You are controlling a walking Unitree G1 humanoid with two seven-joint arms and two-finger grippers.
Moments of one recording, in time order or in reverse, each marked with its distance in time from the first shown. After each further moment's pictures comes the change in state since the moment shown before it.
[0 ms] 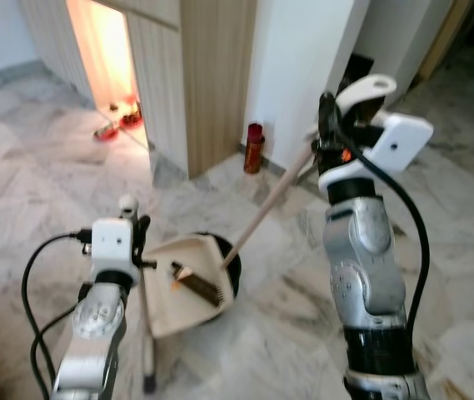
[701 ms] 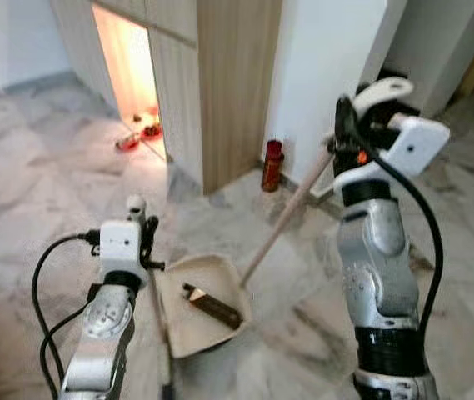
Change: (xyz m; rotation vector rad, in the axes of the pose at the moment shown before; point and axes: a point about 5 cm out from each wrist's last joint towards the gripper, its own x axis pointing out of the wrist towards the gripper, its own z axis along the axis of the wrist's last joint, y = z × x) left arm -0.003 0.004 -0.002 0.000 0.005 0.008; right arm 0.004 0.007 0.003 -0.028 -0.009 0.029
